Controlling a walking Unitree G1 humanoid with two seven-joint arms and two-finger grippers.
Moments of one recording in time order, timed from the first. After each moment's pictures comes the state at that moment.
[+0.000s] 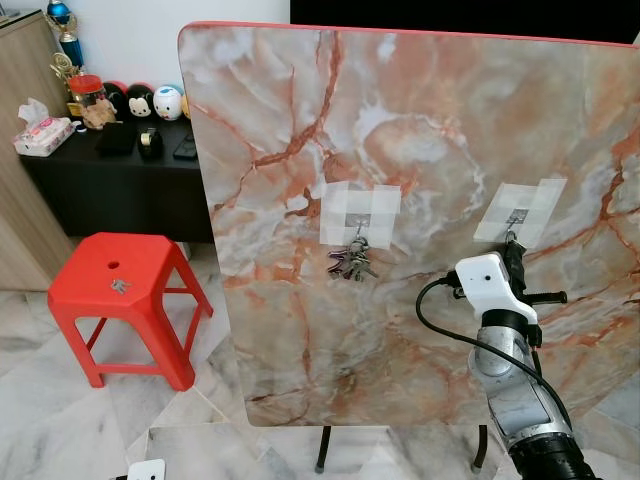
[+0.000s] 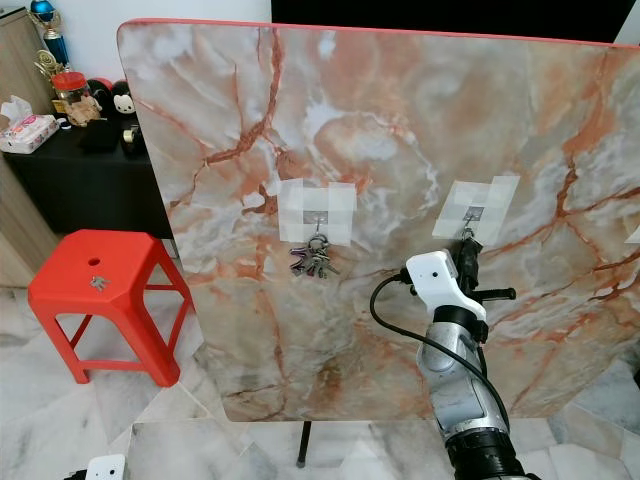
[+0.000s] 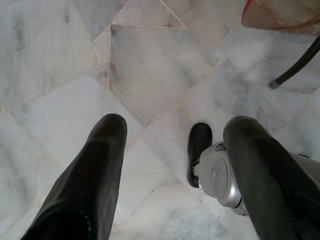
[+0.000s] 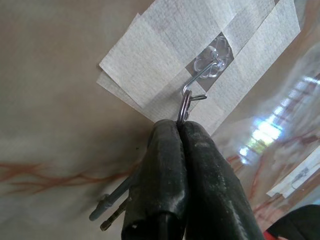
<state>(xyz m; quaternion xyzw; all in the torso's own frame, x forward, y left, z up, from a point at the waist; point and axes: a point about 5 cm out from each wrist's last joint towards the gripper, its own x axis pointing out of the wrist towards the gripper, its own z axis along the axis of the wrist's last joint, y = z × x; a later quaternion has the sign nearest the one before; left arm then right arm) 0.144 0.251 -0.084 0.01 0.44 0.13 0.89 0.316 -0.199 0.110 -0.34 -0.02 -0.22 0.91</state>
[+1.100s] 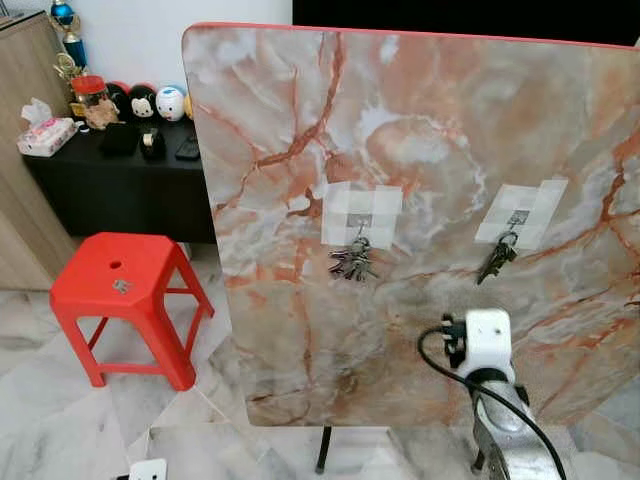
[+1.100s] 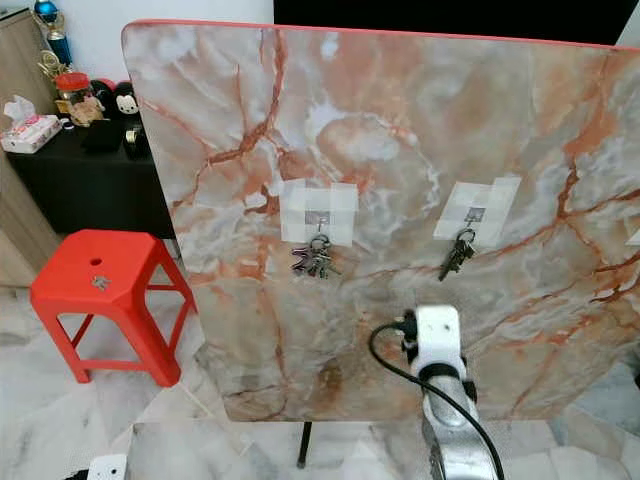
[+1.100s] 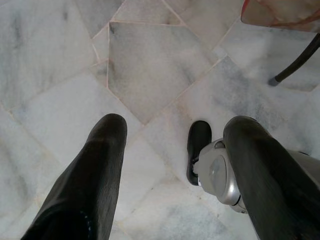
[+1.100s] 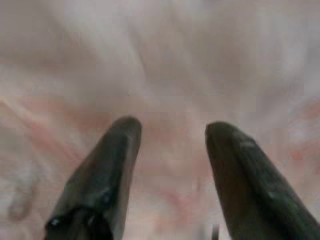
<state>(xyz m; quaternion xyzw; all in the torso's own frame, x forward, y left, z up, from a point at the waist) 0.146 0.248 -0.085 0.02 0.44 0.12 0.89 0.263 -0.196 0.021 0.00 0.19 -0.09 0.98</state>
